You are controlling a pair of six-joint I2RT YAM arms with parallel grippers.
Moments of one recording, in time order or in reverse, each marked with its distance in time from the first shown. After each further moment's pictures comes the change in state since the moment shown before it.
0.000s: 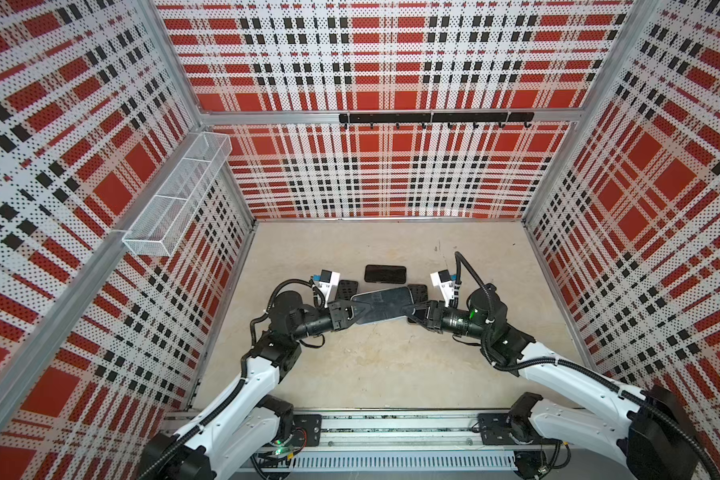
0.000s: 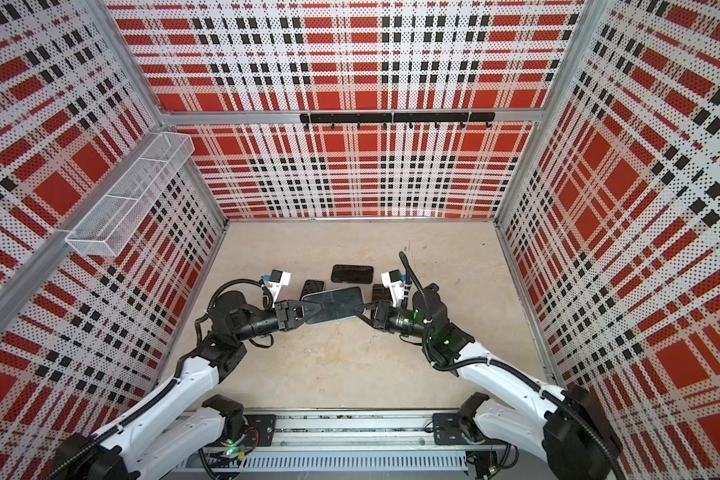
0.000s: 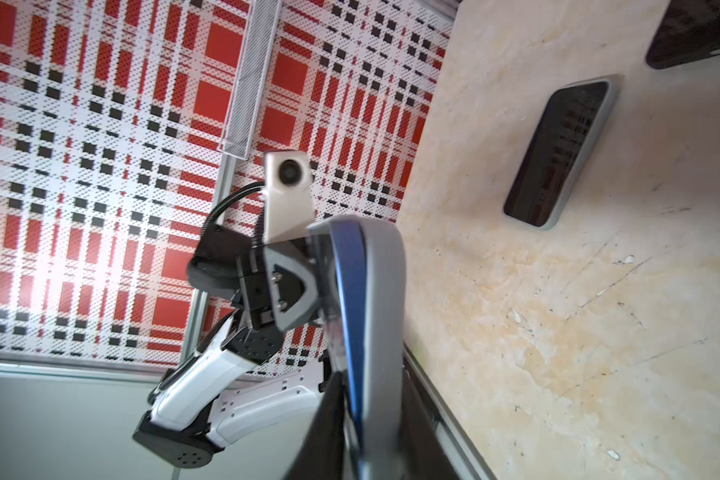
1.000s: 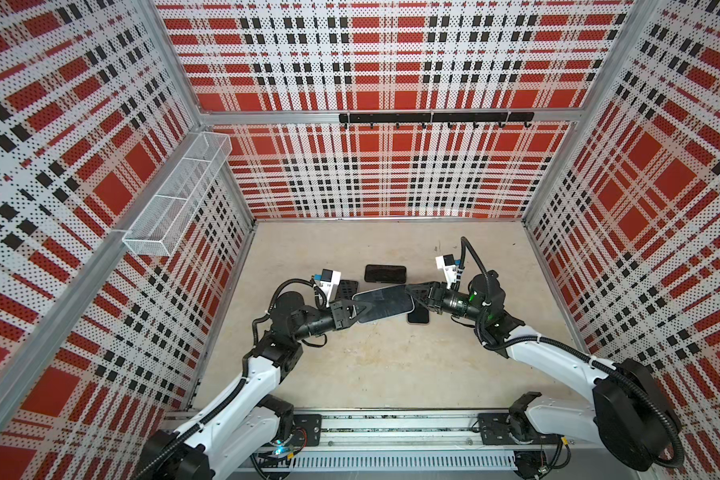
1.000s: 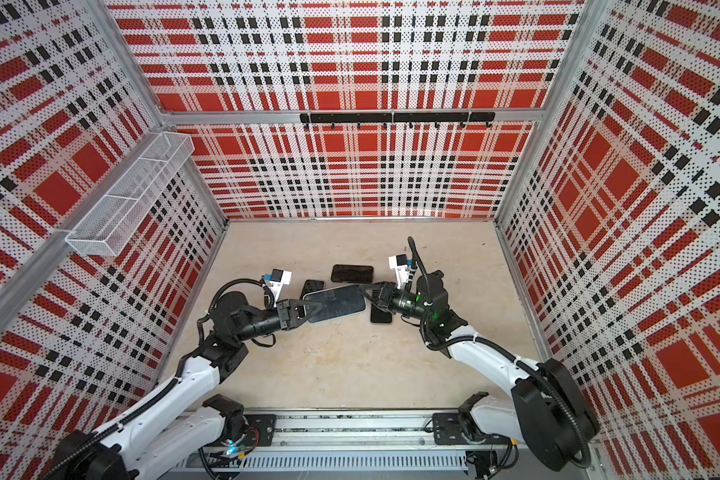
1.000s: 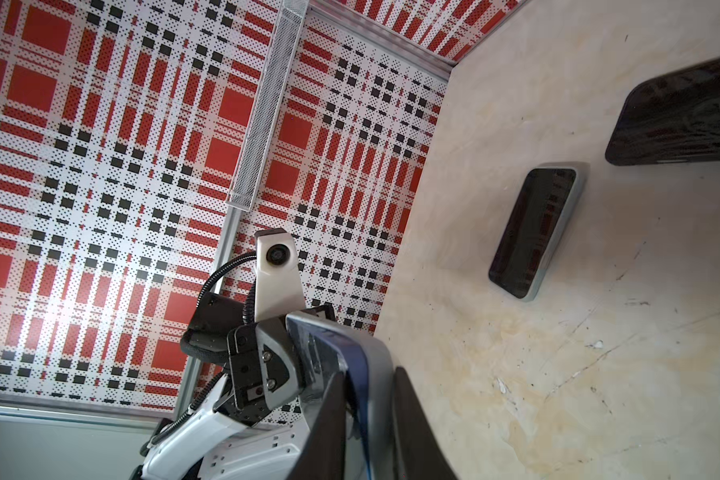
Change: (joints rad) left arm -0.026 0.013 -0.004 0.013 -0.046 -0.014; right arm -0.140 0.169 0.053 0.203 -0.077 0.024
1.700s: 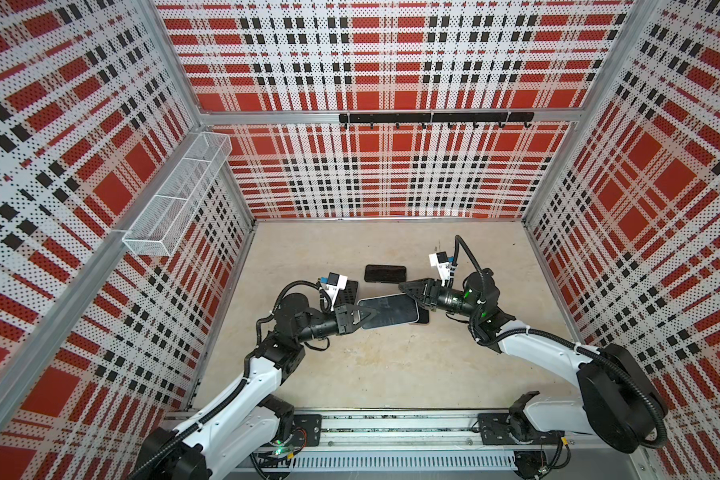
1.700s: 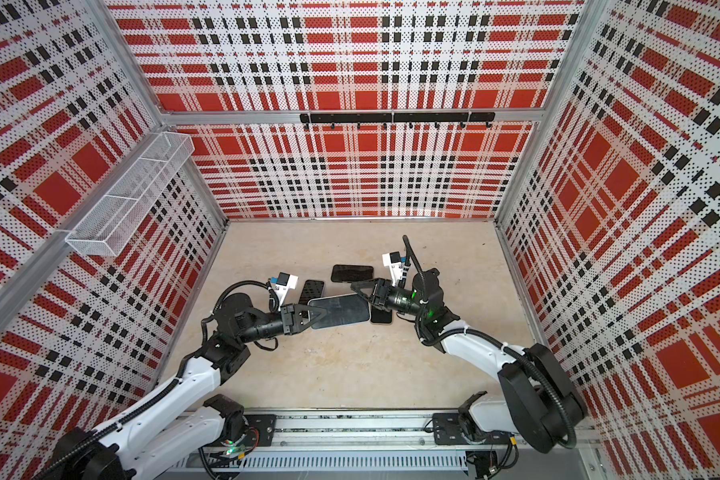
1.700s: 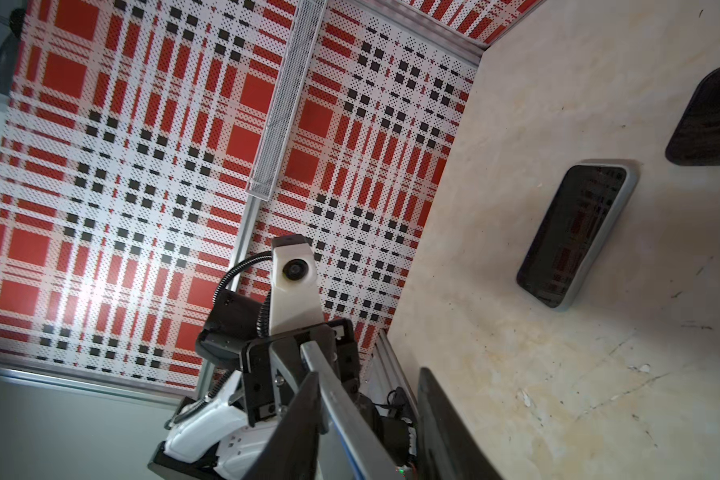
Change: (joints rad) left arm -0.047 0.000 -0.001 -0.022 0.016 -0.006; right arm 0.005 0.098 0.023 0.132 -0.062 0.043
